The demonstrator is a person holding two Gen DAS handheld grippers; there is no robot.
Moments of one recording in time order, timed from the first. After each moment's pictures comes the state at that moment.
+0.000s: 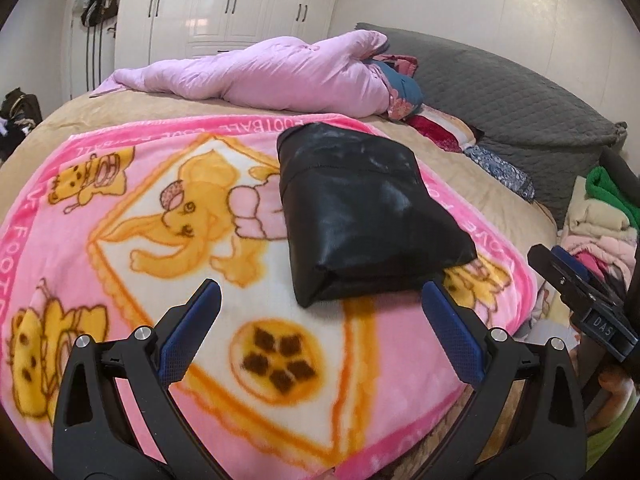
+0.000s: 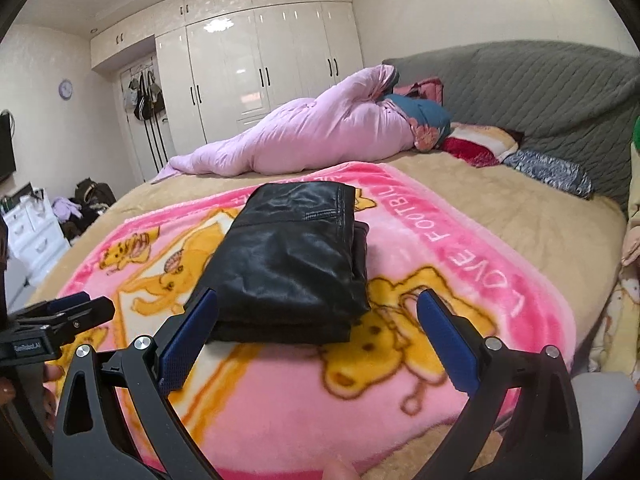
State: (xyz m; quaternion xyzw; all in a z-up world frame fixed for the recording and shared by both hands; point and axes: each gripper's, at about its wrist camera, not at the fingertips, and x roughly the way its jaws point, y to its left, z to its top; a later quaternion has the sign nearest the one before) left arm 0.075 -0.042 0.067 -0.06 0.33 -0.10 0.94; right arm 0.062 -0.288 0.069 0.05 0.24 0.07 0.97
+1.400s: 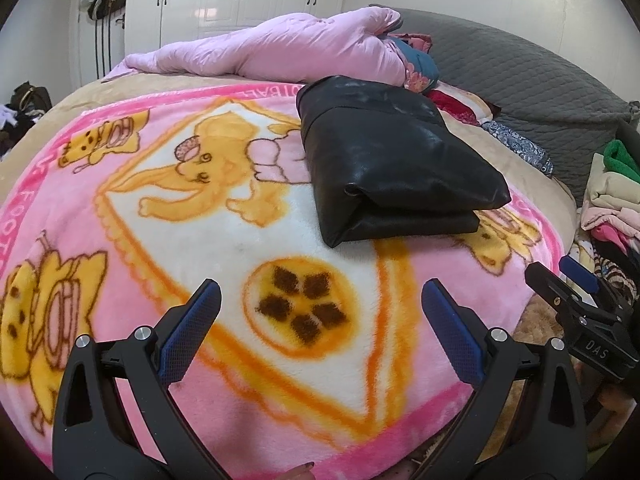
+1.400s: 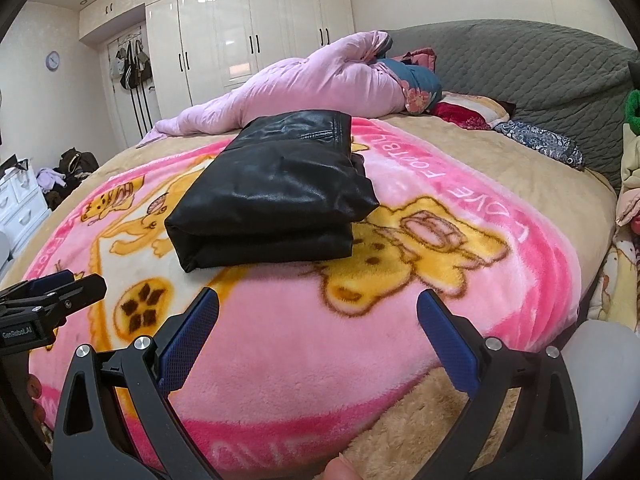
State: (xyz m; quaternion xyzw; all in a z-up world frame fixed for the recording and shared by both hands) left arm 0.059 -0.036 0.010 -0.05 0.36 -0.07 0.93; right arm 0.045 -0.268 -0.002 0.04 0.29 0.05 0.95
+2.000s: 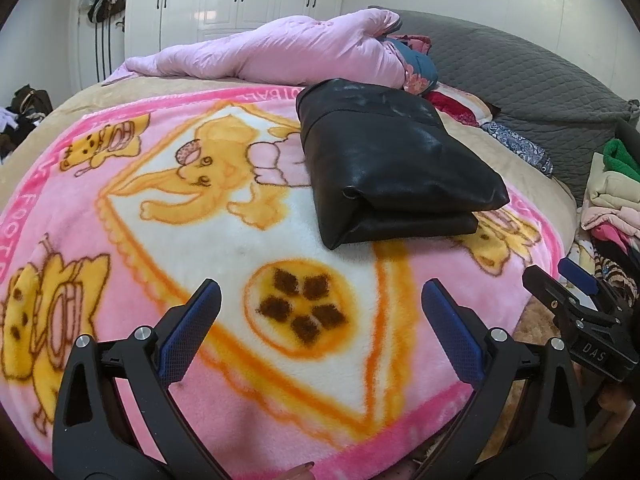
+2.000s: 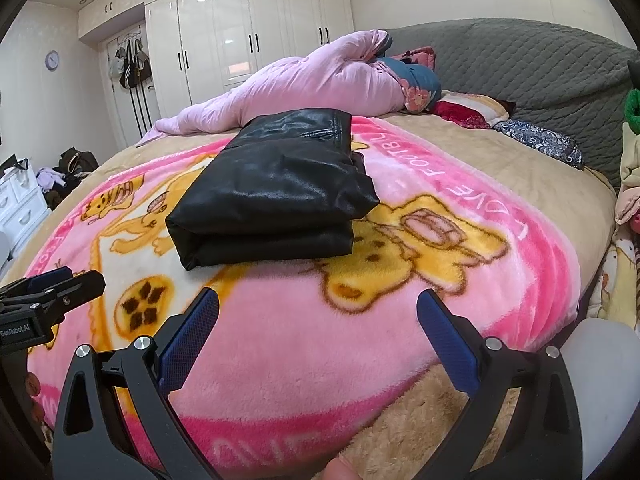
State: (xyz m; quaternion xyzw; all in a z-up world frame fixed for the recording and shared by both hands) left arm 0.058 -0.036 0.012 -0.05 0.35 -0.07 0.93; right arm 0.041 -0.266 -0.002 0.03 0.29 0.05 0.95
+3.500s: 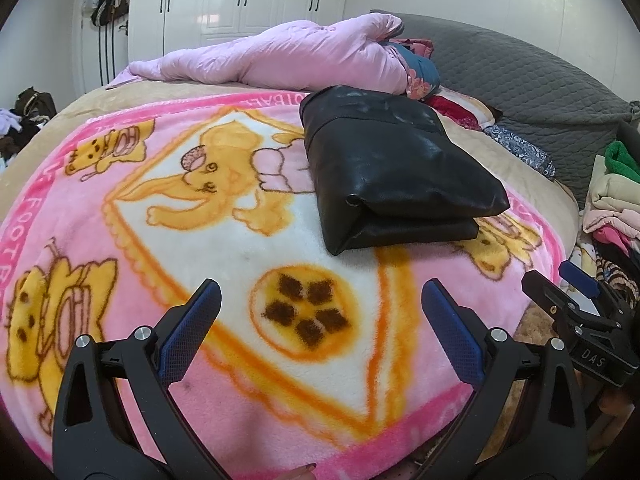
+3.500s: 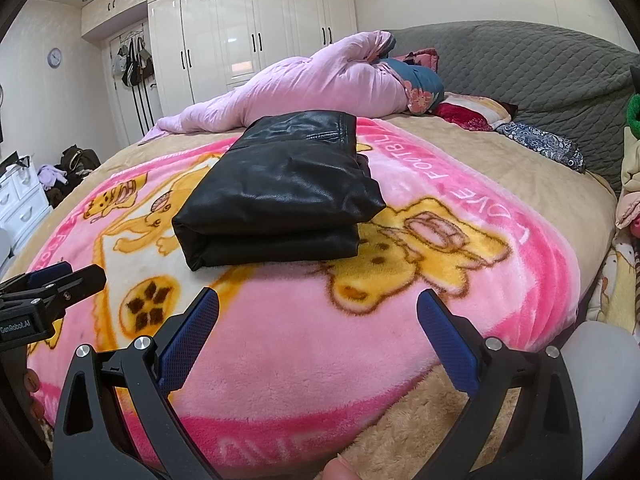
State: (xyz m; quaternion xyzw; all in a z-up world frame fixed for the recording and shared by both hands) left arm 0.057 -0.033 0.020 -0.04 0.35 -0.07 0.93; right arm 0.041 -0.260 0.004 0.03 0.30 0.05 0.95
